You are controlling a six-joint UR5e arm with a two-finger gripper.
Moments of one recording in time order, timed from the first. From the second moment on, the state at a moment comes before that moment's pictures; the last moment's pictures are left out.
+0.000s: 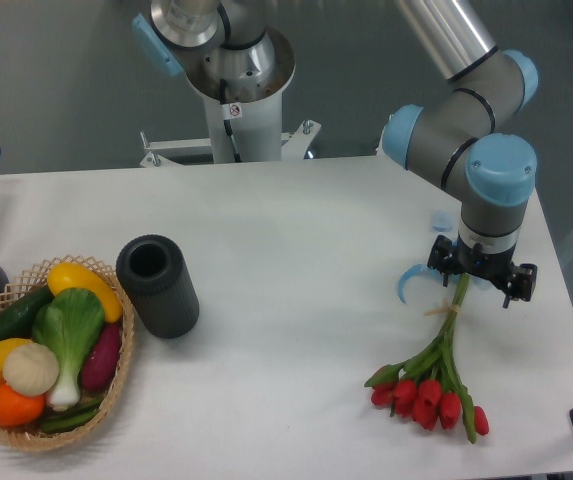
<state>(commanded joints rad) 2.76 -2.11 -1.56 -0.85 1.62 1.26</state>
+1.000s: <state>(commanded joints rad) 2.70 -2.19 -1.54 -0.79 1.61 1.05</state>
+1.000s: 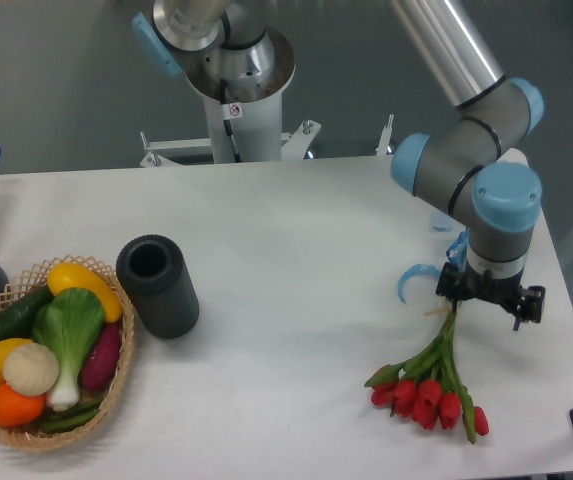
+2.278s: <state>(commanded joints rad) 2.67 -2.23 -1.52 -0.79 1.59 1.03</state>
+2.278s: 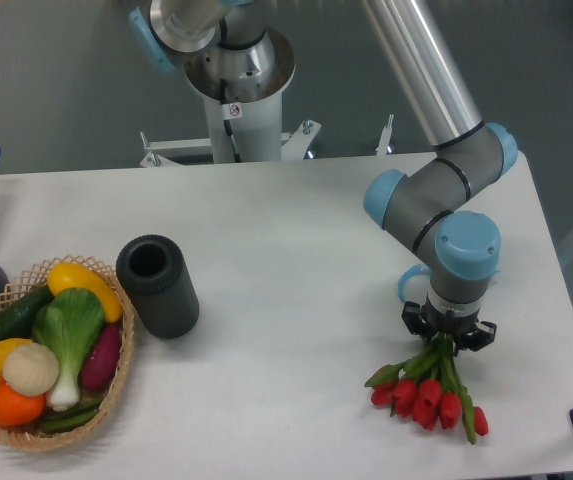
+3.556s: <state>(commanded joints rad) 2.71 -2.00 -1.46 -1.03 1.60 1.03</state>
